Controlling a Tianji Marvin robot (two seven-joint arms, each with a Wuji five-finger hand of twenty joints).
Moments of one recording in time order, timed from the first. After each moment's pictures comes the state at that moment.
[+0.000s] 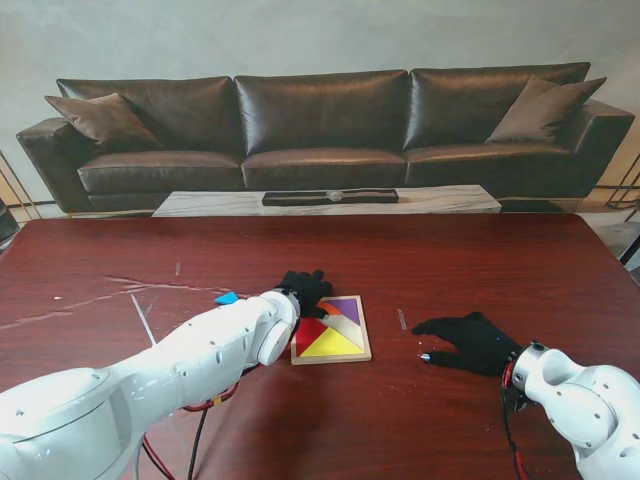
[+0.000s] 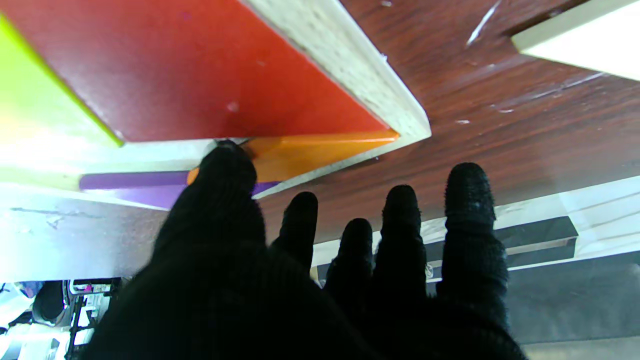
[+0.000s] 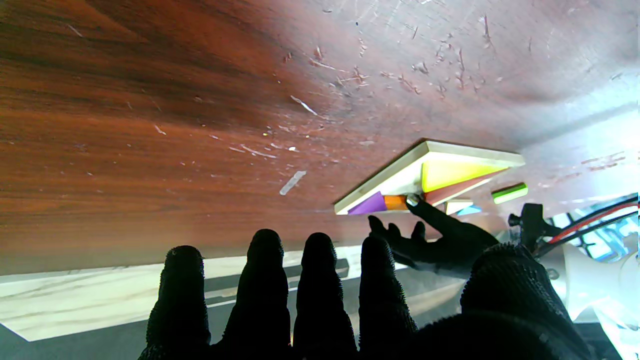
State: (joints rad) left arm 0.70 -1.44 -0.18 -0.67 0.60 0.16 0.08; right arm -1.62 -1.00 1.52 -1.52 -0.88 -0.49 0.31; left_hand 0.93 -0.14 0.09 -0.06 0.27 0.19 0.34 0.48 0.17 0.20 0.26 0.51 0.33 0.17 0.37 0.60 0.26 0.31 0.89 0.63; right_hand 0.58 0.08 -0.06 -0.11 0.15 -0.04 0.37 0.40 0.28 -0.01 0.31 0.19 0.32 0.02 0.12 0.32 -0.06 0.25 0.77 0.09
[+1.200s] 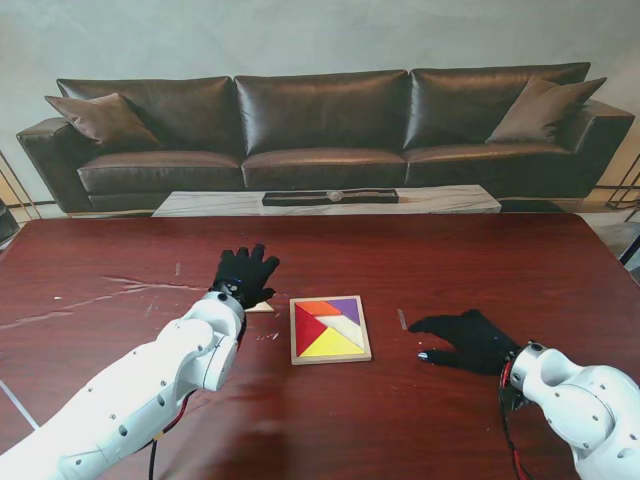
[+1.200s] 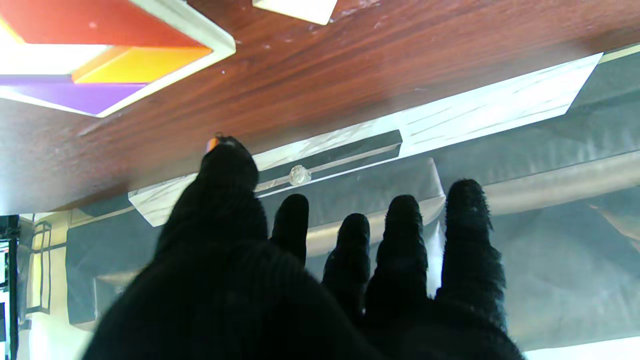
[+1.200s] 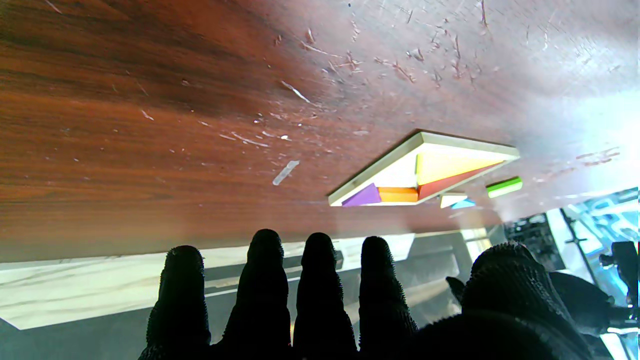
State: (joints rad) left arm 1.11 -1.08 -0.72 -1.42 1.10 0.40 -0.08; right arm -1.62 -1.00 1.51 -1.53 -0.89 -0.50 0.28; left_hand 0.95 -0.15 0.07 -0.06 0.27 0.11 0.29 0.44 0.24 0.17 0.20 0.41 0.33 0.18 0.24 0.44 0.19 0.28 0.71 0.48; right_hand 0.58 0.08 -0.06 -0.11 0.15 -0.04 0.37 0.40 0.28 -0.01 0.31 0.19 0.32 0.02 0.12 0.32 -0.06 0.25 0.77 0.09
